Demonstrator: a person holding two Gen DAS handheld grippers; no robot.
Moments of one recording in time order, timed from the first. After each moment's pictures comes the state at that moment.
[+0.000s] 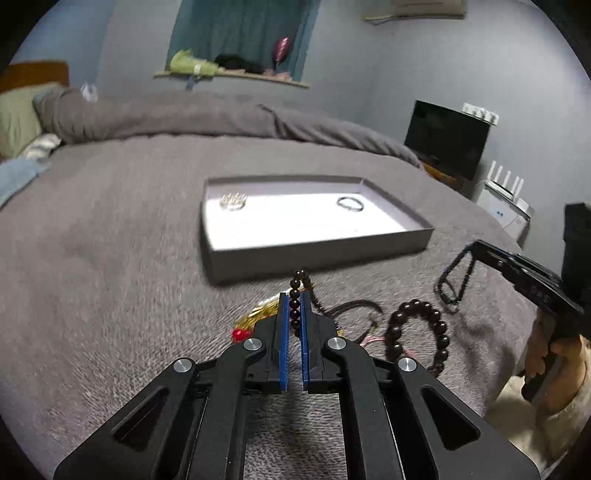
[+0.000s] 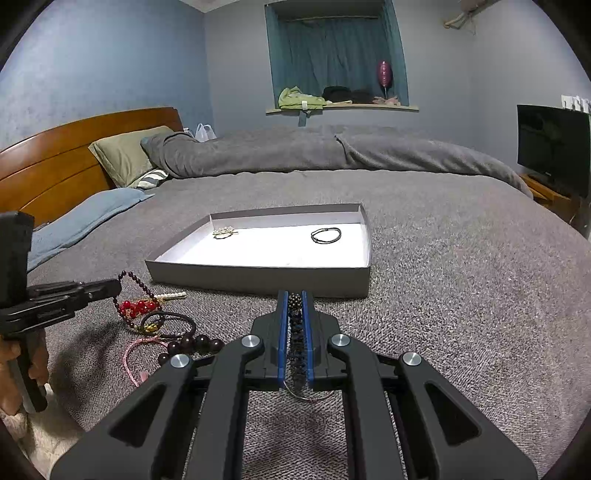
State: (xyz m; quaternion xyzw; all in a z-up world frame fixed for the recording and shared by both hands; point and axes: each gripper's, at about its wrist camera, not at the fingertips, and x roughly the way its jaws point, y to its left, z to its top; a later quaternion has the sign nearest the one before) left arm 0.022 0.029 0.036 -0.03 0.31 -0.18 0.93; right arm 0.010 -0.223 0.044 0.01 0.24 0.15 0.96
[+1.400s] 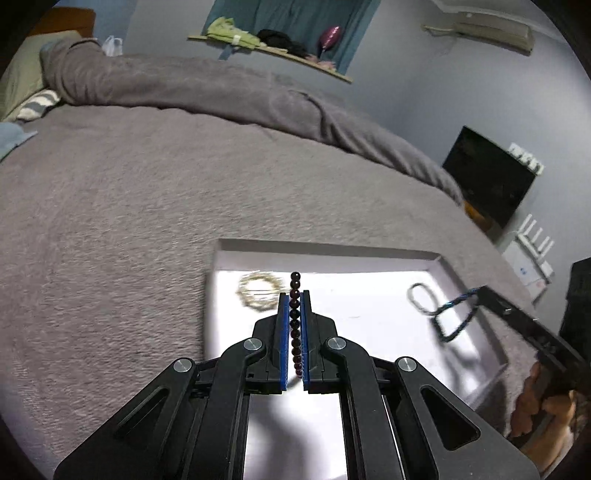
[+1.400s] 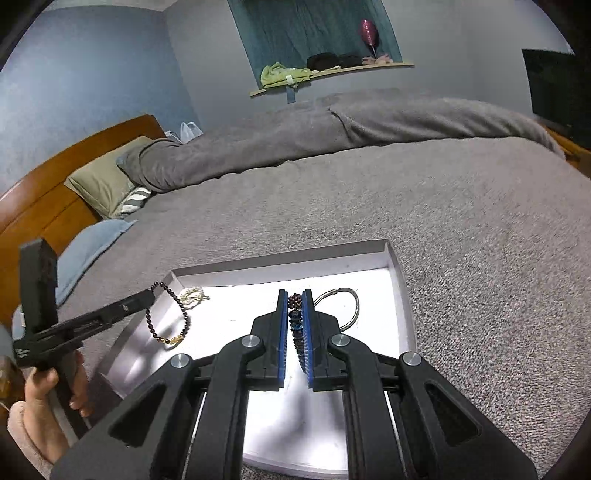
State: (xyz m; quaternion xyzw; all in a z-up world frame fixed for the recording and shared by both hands) left arm 0.220 0.045 0.032 -0.12 0.36 -0.13 0.92; right arm 0.200 -0.209 0.053 0.10 0.31 0.16 0.93
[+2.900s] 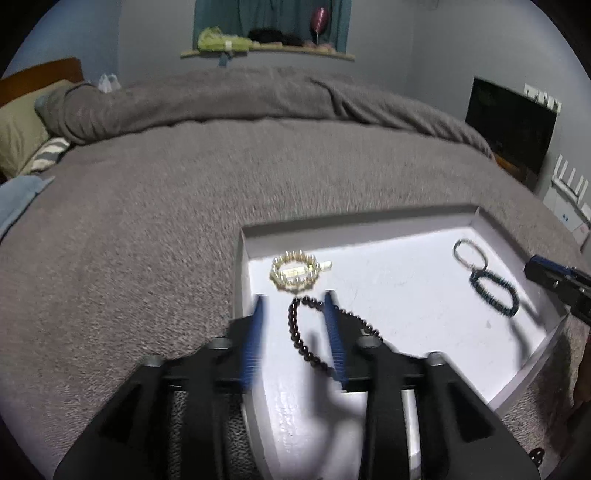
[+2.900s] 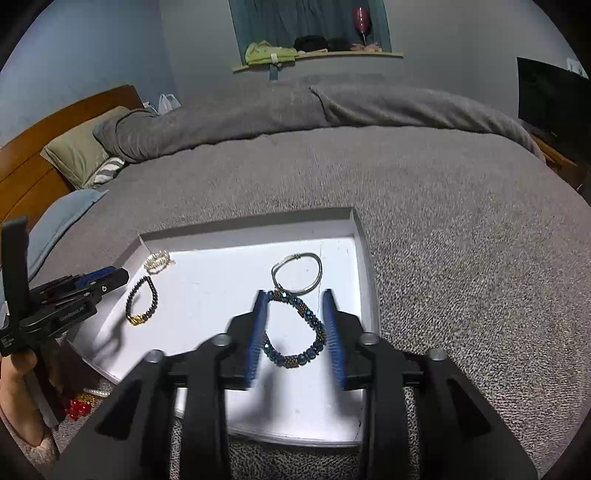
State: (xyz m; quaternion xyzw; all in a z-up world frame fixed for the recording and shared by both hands) left arm 0.211 0.030 0.023 -0.01 0.36 -0.08 0.93; right arm 0.188 -0.212 0.041 0.05 0.35 0.11 0.93
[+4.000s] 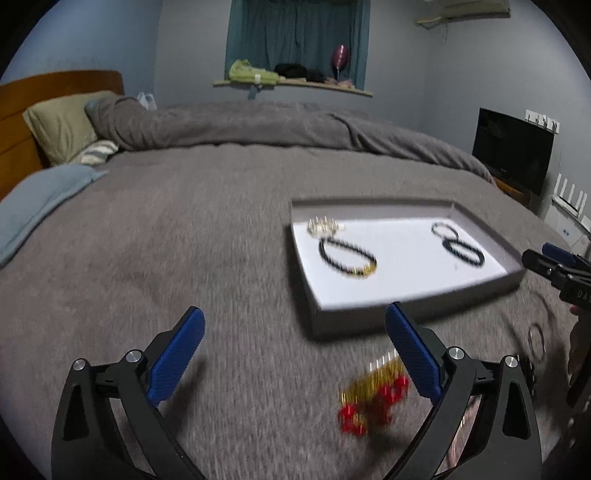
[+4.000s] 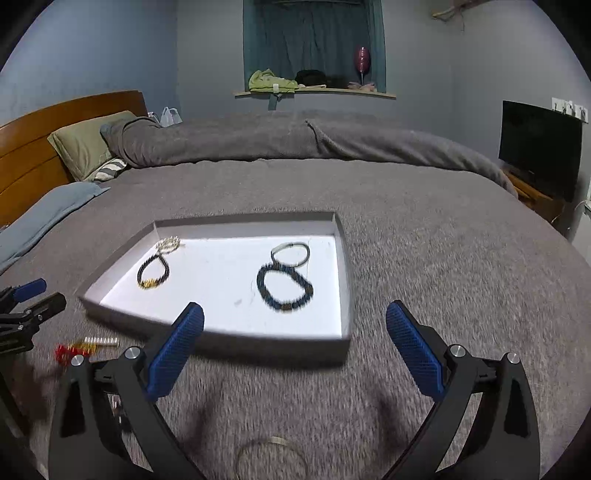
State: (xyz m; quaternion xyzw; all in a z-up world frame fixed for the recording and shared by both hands) left arm 0.078 0.058 0.024 -0.02 0.31 -0.04 0.95; right arm 0.098 -0.215 0.042 -0.01 0.28 0.08 0.96
